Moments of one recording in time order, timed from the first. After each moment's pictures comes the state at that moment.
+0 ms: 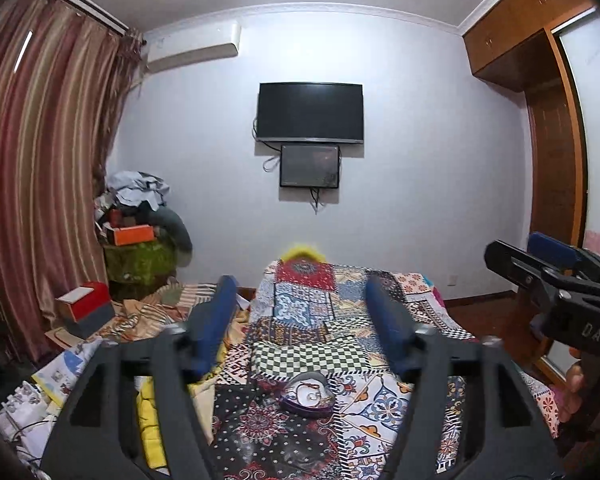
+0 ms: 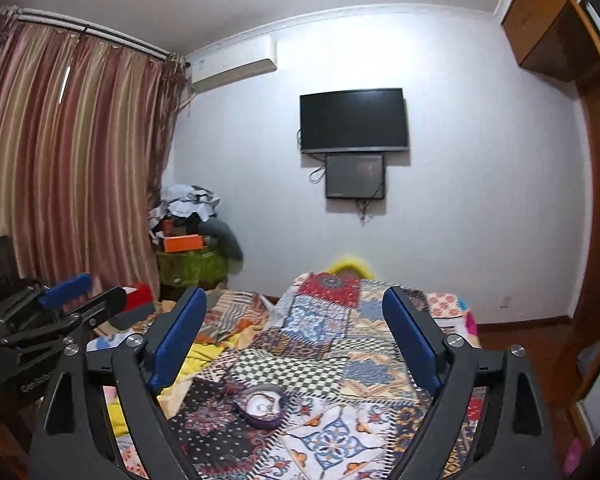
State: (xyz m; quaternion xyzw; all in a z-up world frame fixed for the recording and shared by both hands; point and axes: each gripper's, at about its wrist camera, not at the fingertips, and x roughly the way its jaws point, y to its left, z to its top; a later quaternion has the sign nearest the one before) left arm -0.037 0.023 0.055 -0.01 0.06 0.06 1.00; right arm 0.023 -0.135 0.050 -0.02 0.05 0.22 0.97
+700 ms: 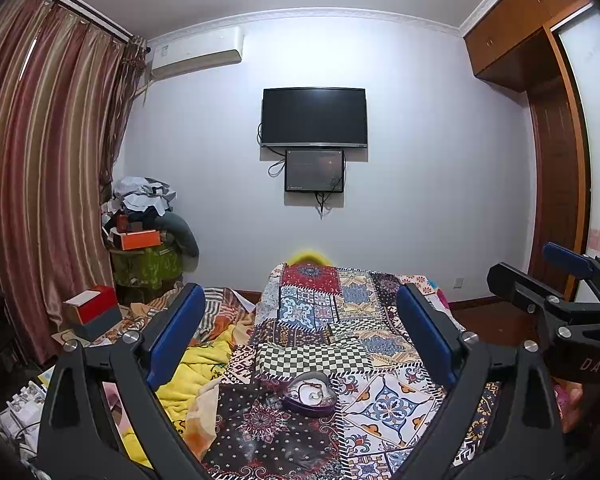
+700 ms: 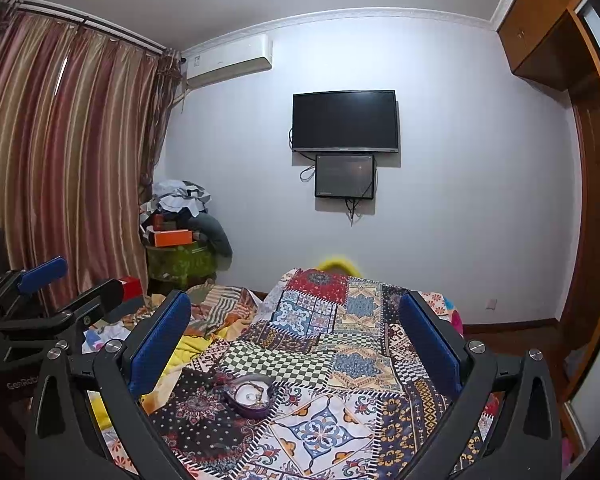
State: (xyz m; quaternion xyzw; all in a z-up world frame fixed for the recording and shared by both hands) left arm -0.048 0.011 0.052 -0.01 0.05 0.07 1.00; right arm 0.006 -0.145 0.041 -0.03 0.05 0.21 0.98
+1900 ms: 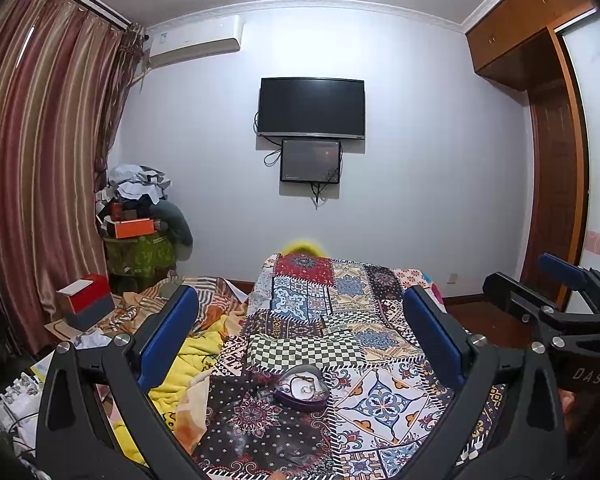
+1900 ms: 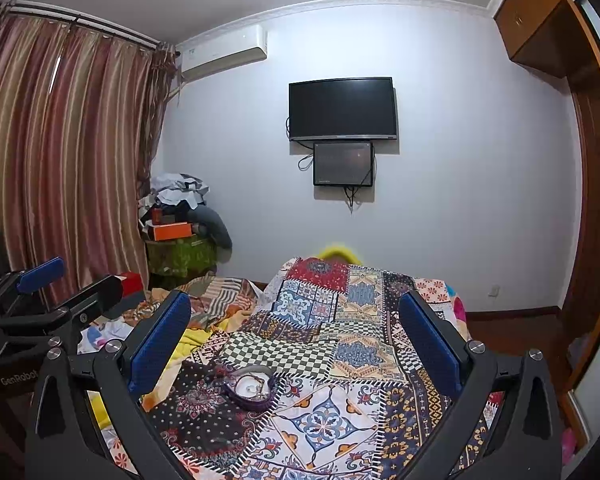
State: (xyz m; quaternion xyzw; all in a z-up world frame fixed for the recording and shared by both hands) left arm -0.040 0.016 0.050 -0.02 0.07 0.06 1.00; right arm 0.010 -0.151 0.041 -0.02 0.07 0.21 0.98
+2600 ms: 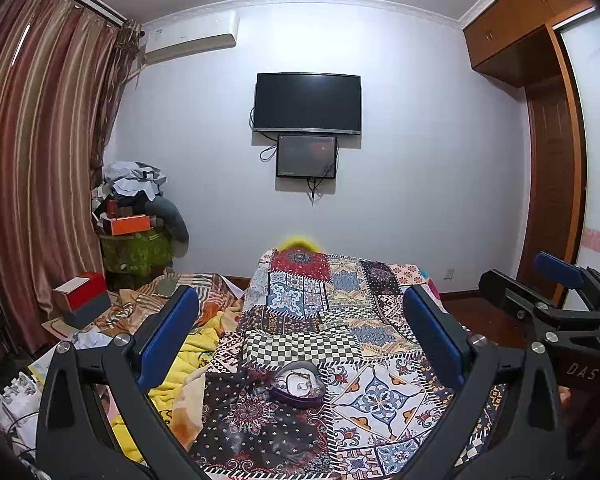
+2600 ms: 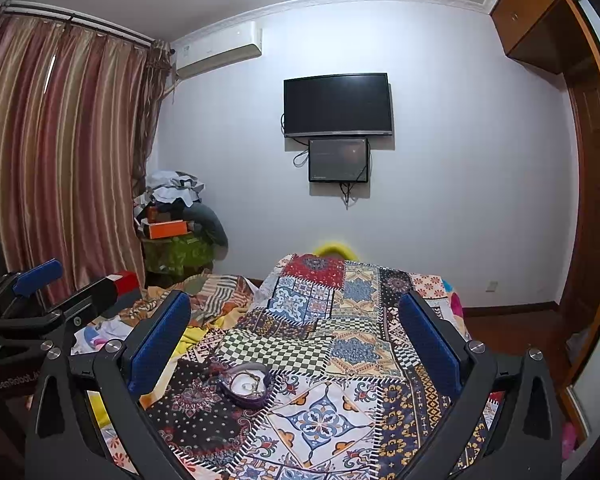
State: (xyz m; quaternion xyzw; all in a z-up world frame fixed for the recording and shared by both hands) left arm -0.035 0.014 0.046 -0.02 0.08 0.05 1.00; right arm 0.016 -0.152 0.039 -0.02 0.08 0.20 0.98
